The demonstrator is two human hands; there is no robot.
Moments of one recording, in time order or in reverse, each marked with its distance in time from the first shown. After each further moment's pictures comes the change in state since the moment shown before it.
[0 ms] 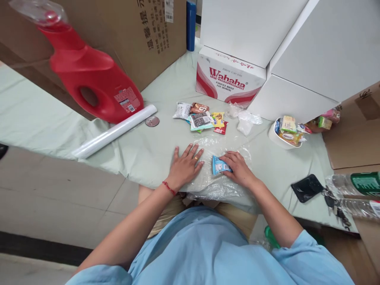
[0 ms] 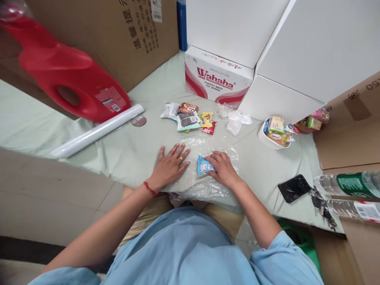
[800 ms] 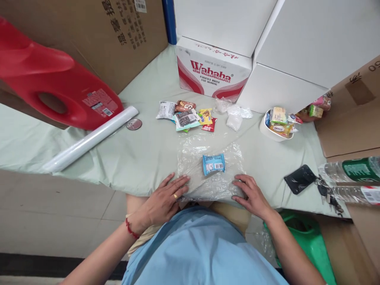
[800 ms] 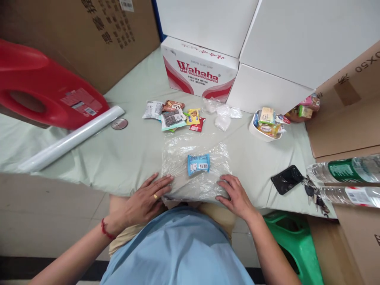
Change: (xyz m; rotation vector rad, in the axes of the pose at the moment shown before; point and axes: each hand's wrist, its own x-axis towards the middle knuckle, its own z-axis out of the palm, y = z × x) left_hand -0.089 -0.013 -0.015 -0.262 -0.073 0.484; right_hand -0.134 -0.009 0.007 0.236 0.236 0.114
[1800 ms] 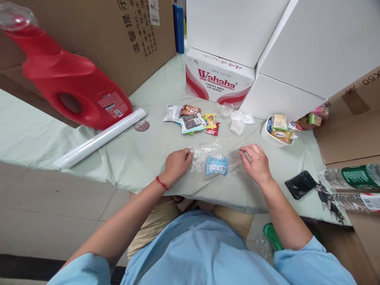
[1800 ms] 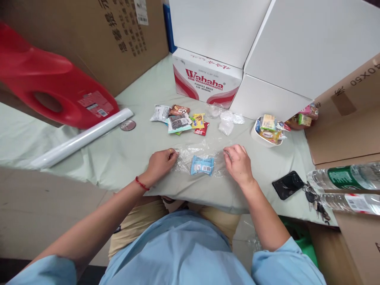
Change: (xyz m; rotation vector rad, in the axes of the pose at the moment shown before) left_hand 0.120 -0.046 -0.019 0.041 0.075 -0.781; right_hand 0.127 -0.003 -0.036 -0.285 0.182 0.148
